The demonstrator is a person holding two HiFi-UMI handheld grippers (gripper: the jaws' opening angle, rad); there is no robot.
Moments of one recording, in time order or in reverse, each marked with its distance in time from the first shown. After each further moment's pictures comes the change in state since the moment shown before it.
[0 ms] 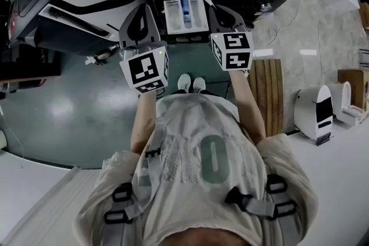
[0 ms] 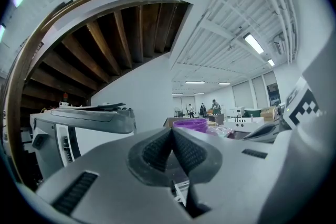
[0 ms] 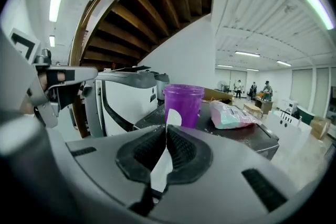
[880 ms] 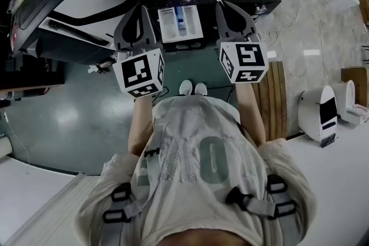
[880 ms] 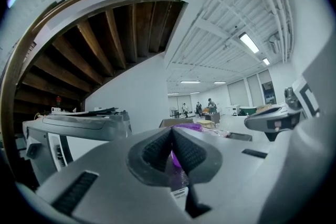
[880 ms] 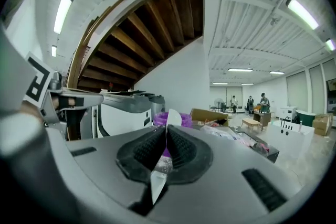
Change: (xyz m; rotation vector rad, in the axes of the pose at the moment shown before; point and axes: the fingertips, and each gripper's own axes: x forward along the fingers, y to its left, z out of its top) left arm 0.017 -0.023 0.028 0.028 0.009 -0.048; right arm -0.048 -0.038 0.061 0.022 -0.236 -0.038
